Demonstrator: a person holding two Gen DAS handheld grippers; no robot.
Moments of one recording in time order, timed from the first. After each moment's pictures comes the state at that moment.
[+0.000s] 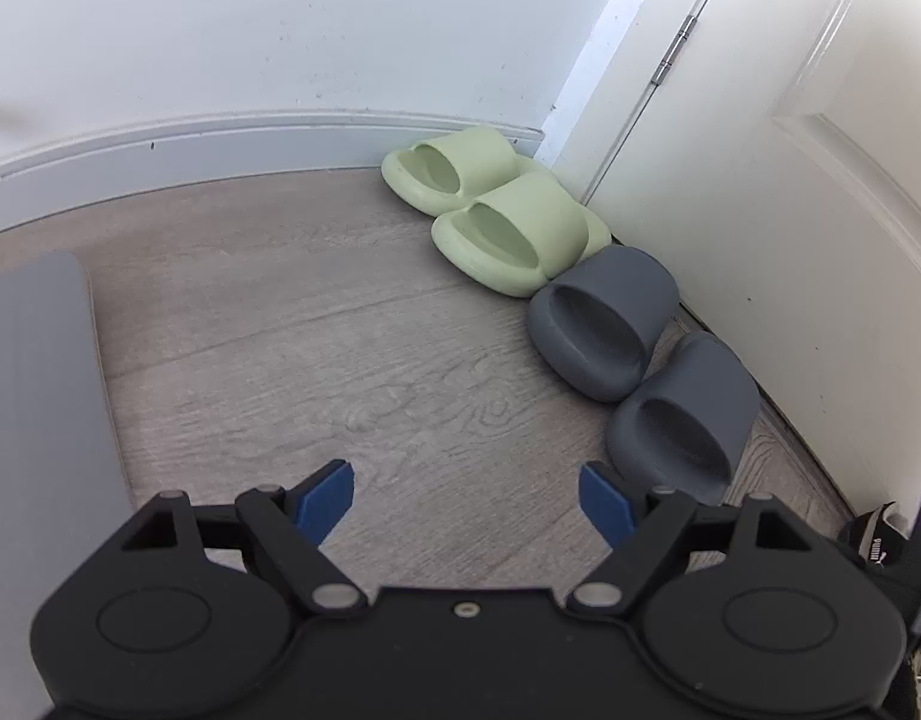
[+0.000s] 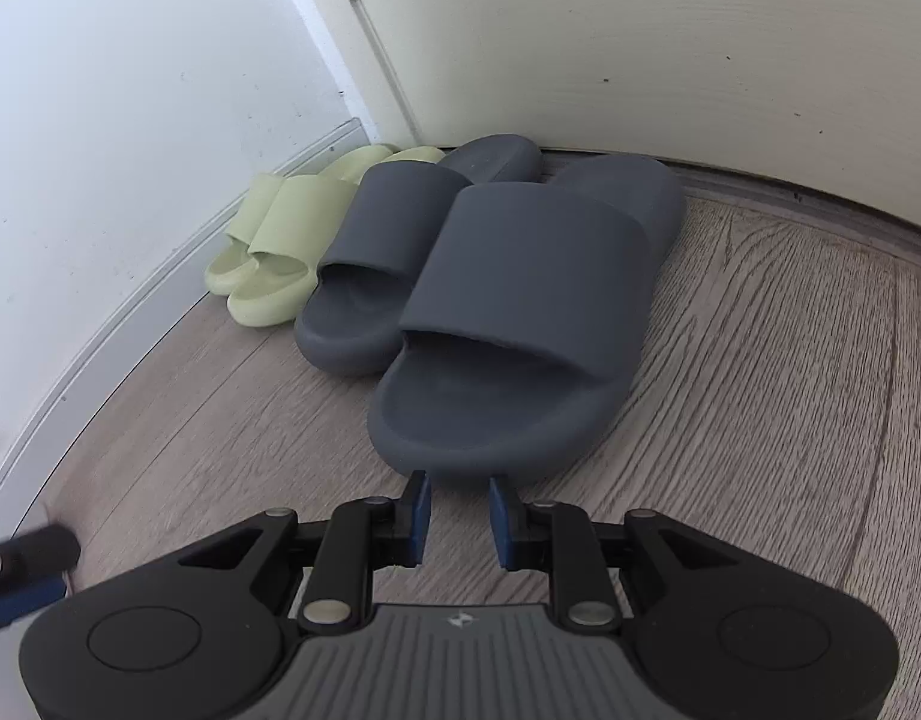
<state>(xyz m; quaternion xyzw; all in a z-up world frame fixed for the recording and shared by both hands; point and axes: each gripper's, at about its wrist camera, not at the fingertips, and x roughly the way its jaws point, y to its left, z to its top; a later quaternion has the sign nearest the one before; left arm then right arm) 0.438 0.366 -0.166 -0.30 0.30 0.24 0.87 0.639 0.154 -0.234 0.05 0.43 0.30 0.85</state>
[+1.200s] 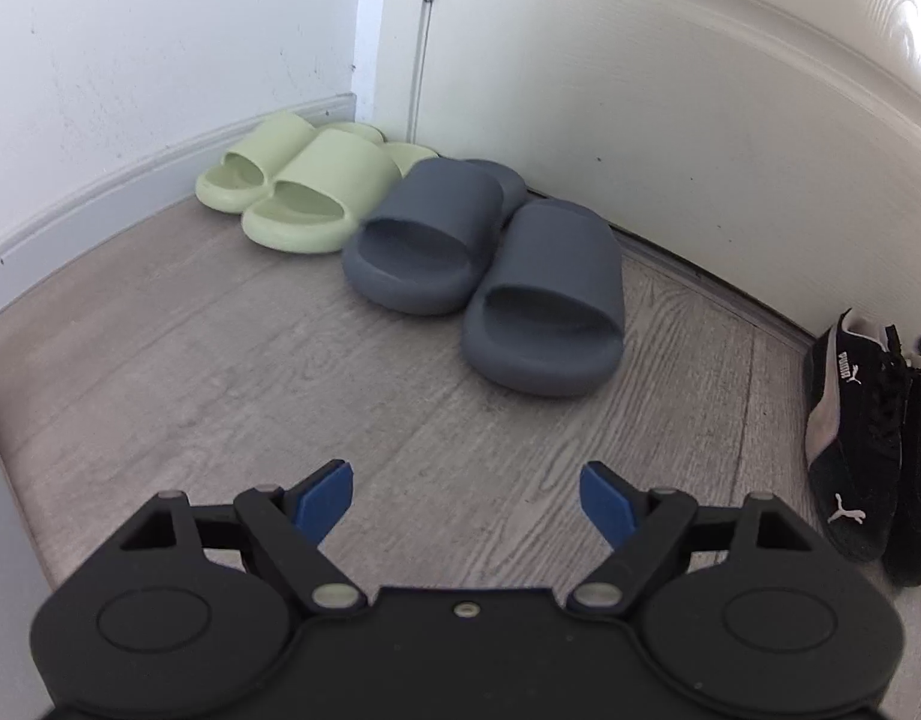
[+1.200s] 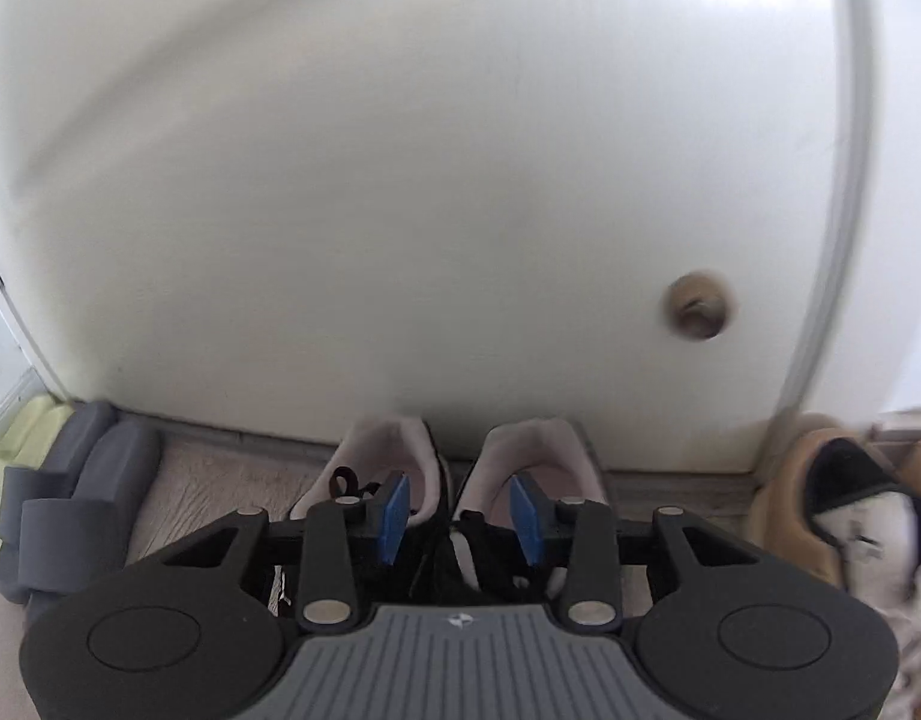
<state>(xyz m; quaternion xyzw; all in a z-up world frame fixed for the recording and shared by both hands) 0.486 0.264 -0.176 -0.13 0.36 0.15 0.91 0.758 -0.120 -0.169 0.10 0.40 0.09 0.91</state>
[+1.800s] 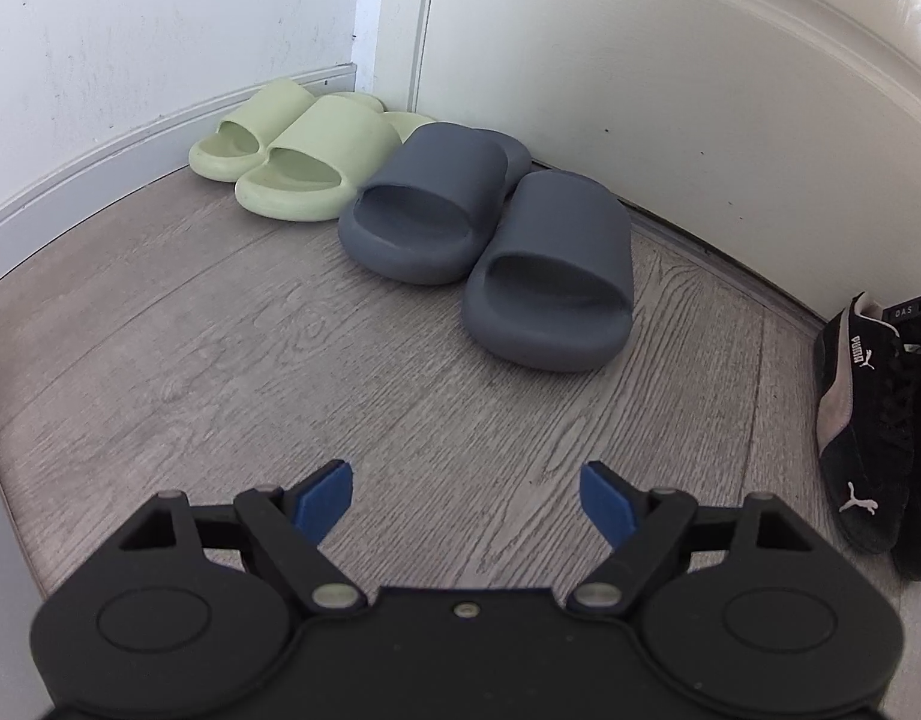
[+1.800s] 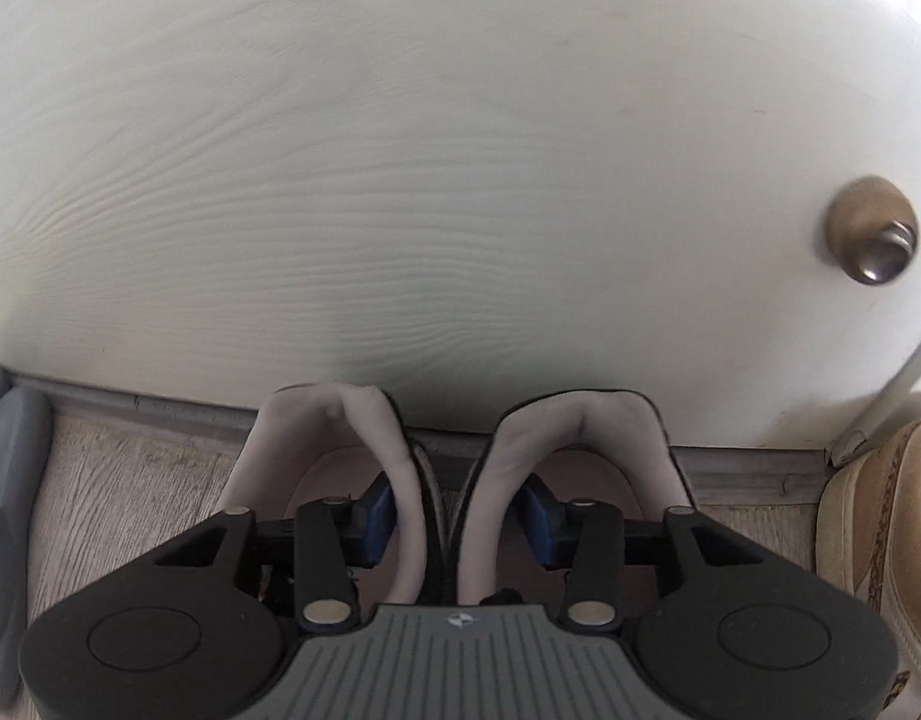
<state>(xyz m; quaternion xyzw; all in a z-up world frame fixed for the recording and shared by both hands) 0.491 0.267 -0.187 -0.14 0.38 0.15 0.90 0.797 -0.100 -0.210 0.07 0.43 0.01 0.90</state>
